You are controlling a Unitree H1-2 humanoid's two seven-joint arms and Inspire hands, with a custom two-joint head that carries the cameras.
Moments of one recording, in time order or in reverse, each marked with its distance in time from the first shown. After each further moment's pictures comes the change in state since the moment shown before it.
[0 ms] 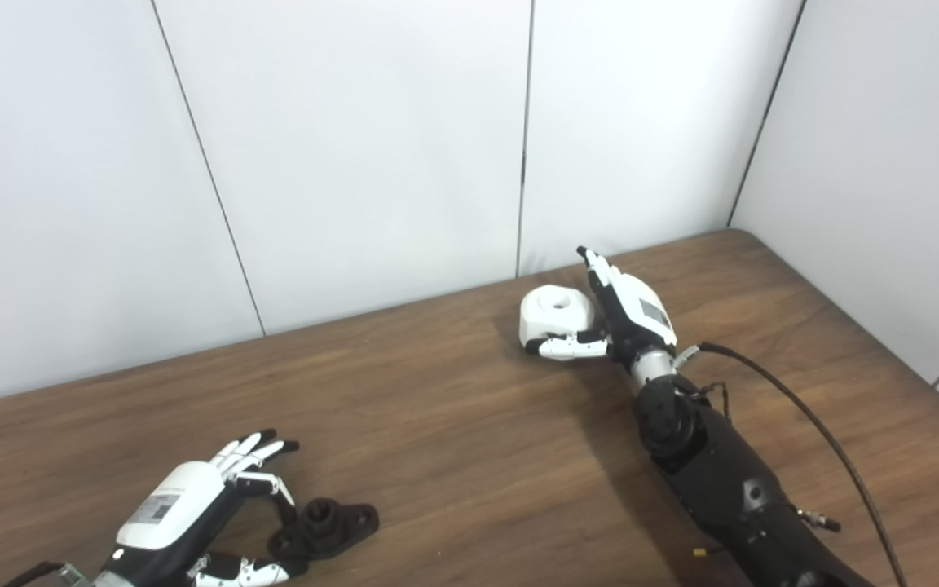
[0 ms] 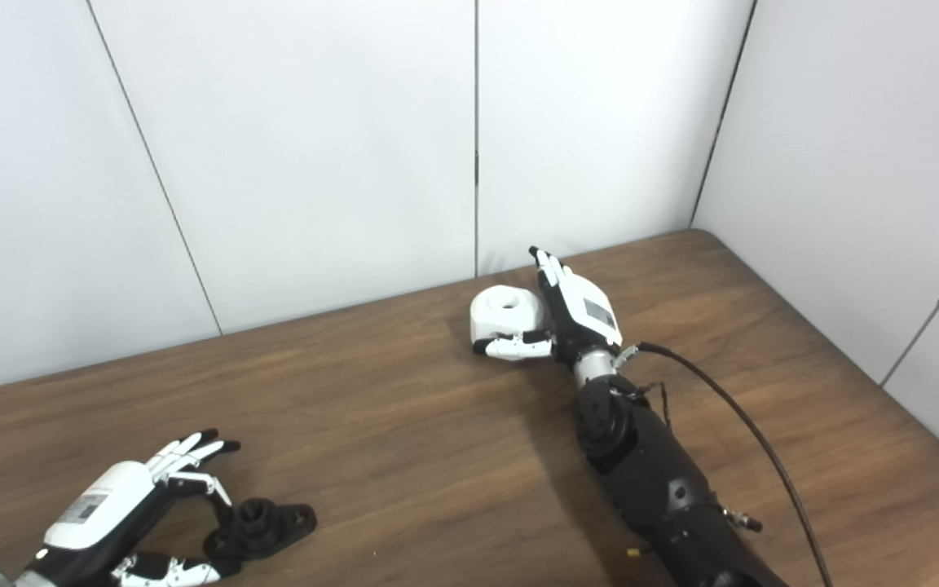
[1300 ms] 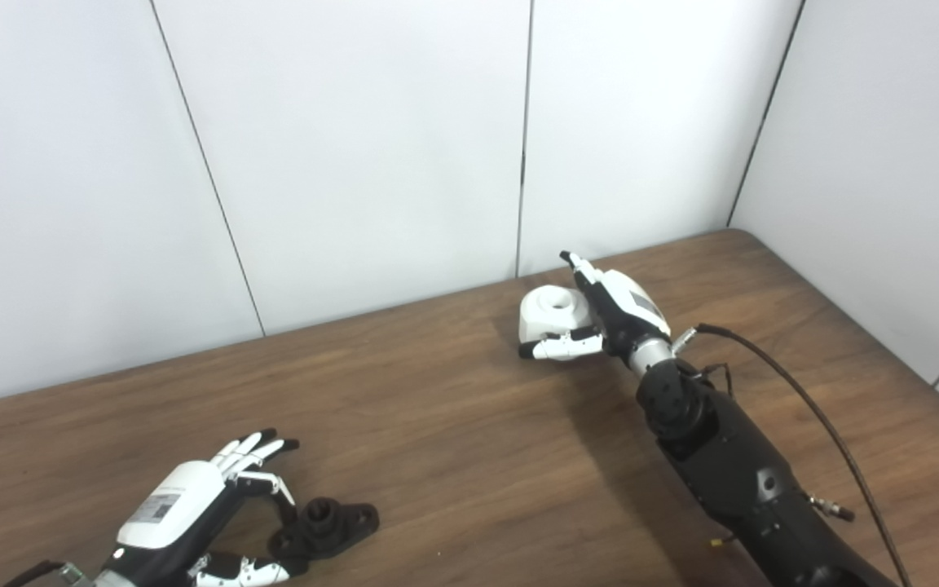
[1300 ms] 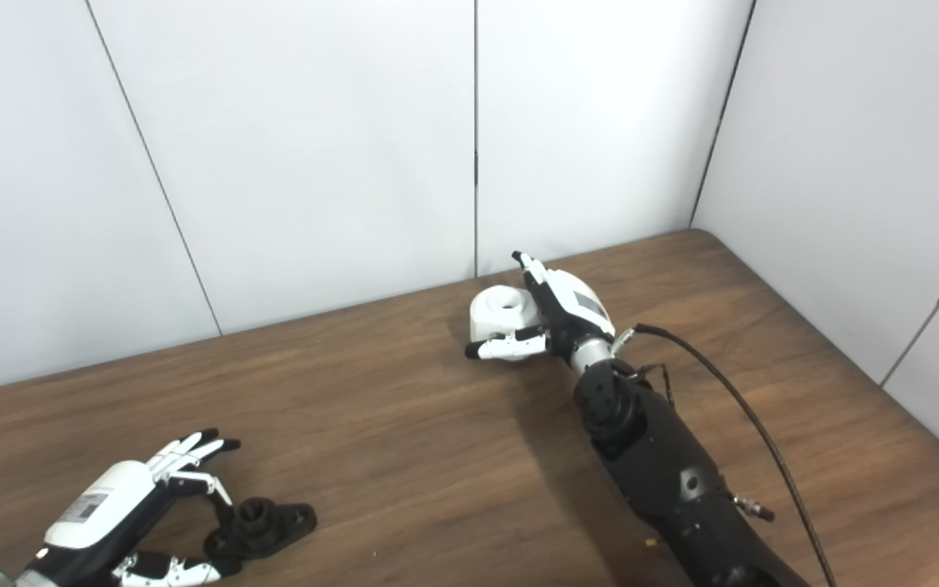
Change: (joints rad) left arm -0.002 0.000 -0.002 0.001 0.000 -0.003 0.000; right arm -0.001 -0.034 0.010 -0.128 0.042 0.128 0.233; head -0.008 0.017
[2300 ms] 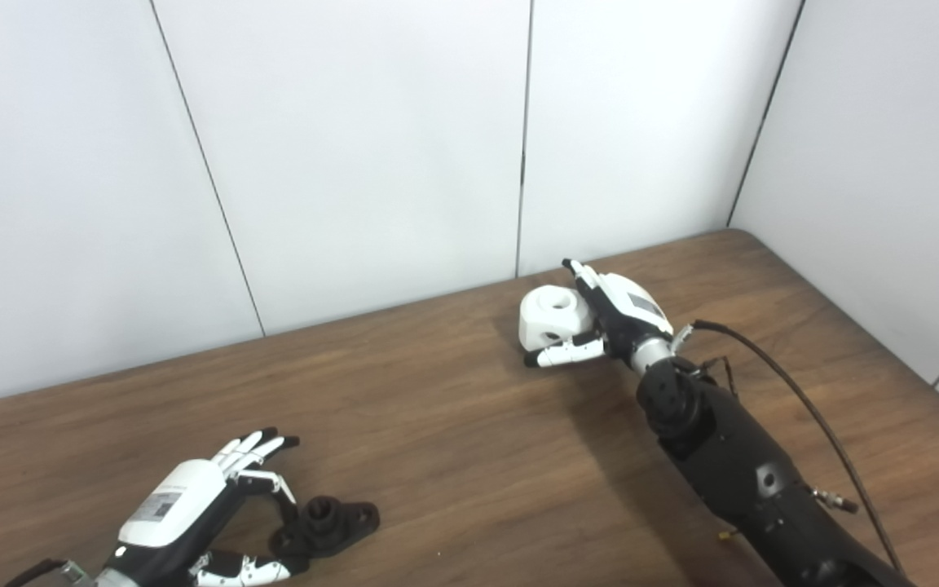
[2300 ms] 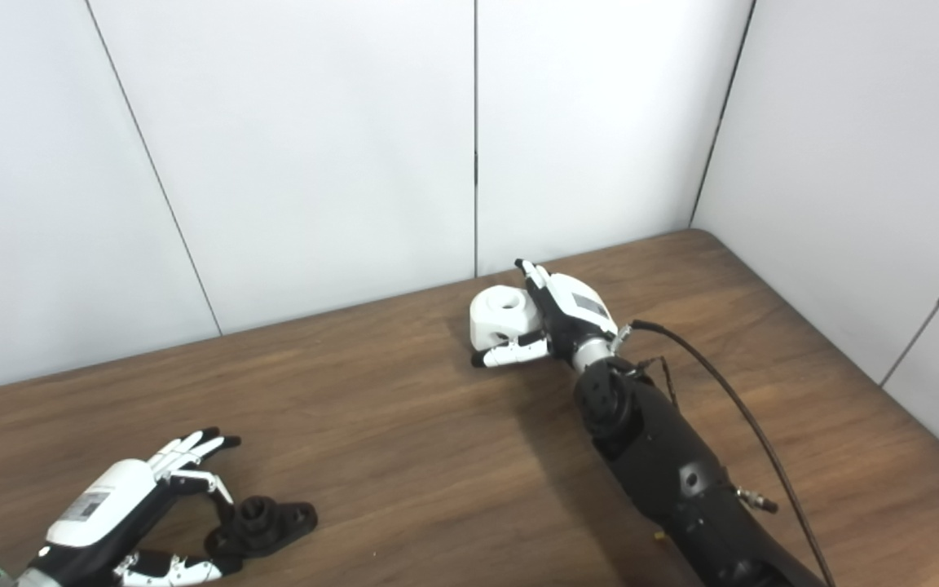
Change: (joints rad) left arm -0.004 0.000 -0.005 0.004 0.000 0.000 0.004; right arm -0.003 -0.030 0.058 -0.006 -0.081 0.061 0.015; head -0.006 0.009
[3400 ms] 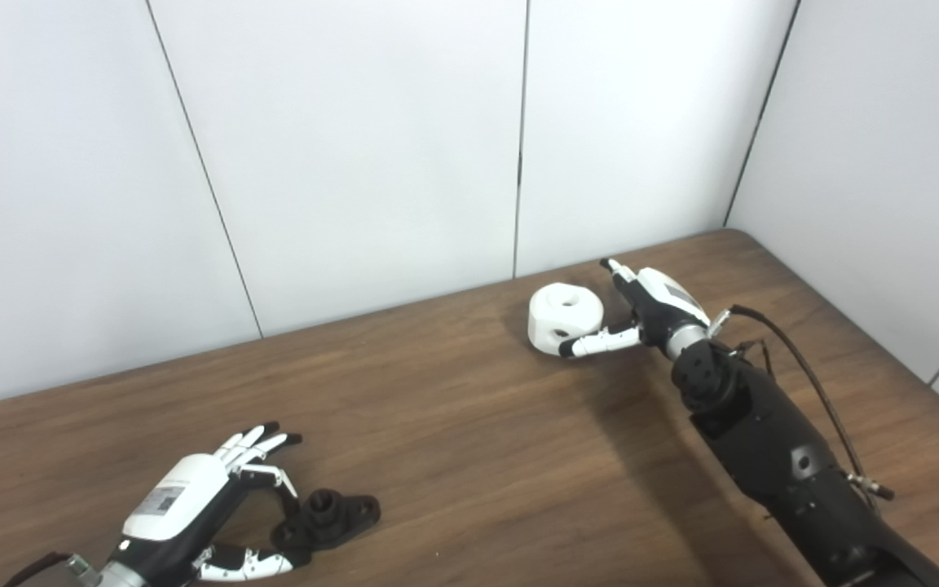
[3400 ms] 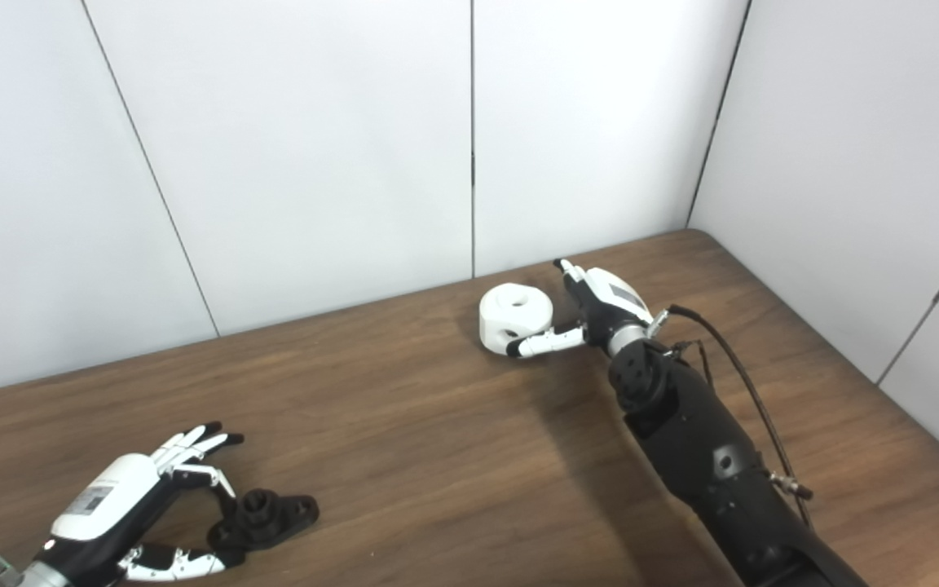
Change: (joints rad) left arm -0.019 -0.009 -0.015 0.038 0.007 -0.020 0.030; right arm -0.019 -0.061 -0.041 -0.021 0.041 0.095 0.138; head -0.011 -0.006
